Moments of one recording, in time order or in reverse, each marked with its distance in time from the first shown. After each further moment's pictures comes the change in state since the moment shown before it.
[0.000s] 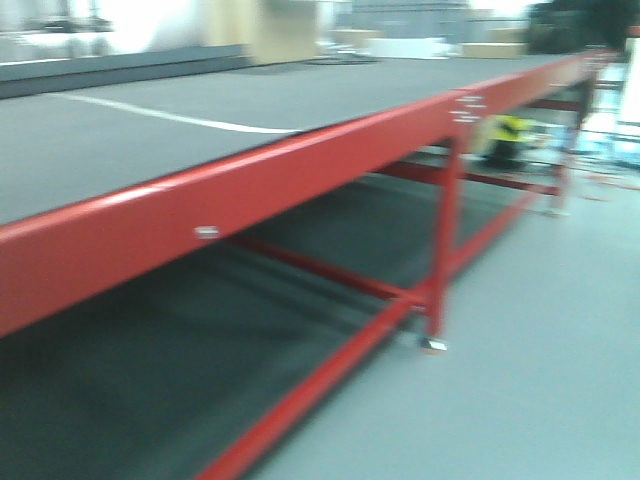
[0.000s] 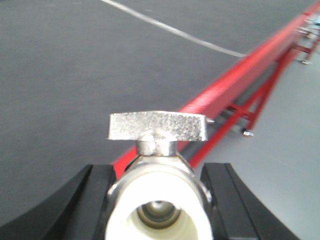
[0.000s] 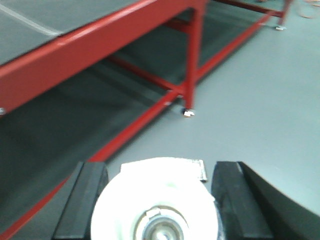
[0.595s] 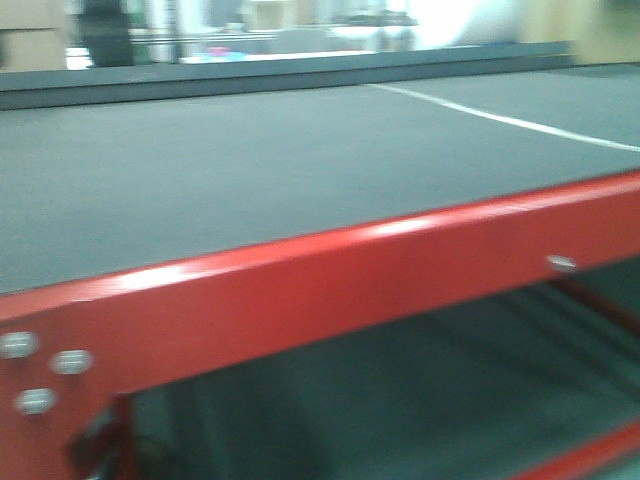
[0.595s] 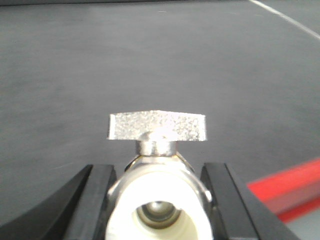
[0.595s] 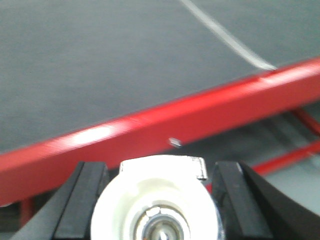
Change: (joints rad) left arm 0.000 0.000 0.000 0.000 0.000 0.000; right arm 0.000 0.000 0.000 0.000 0.000 0.000
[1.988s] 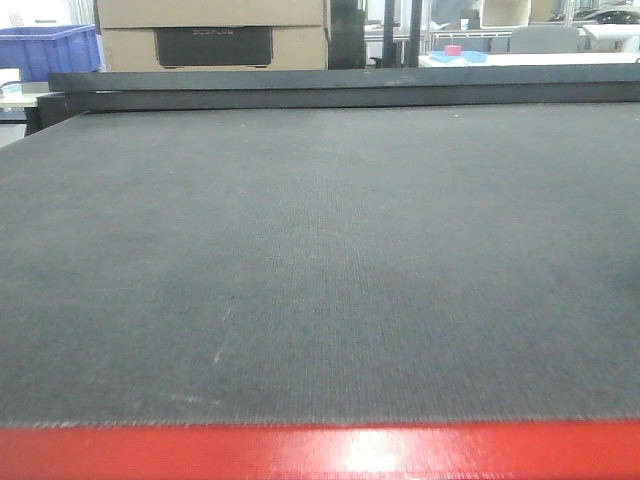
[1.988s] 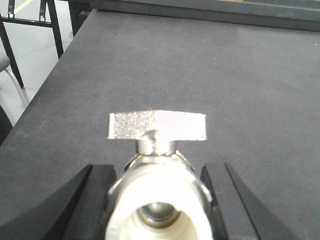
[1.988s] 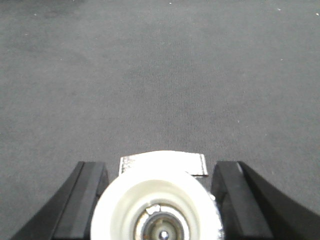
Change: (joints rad) left arm 0.000 0.000 -0.002 -0.002 0.000 0.000; right arm 0.000 0.000 0.000 -0.004 0.016 0.000
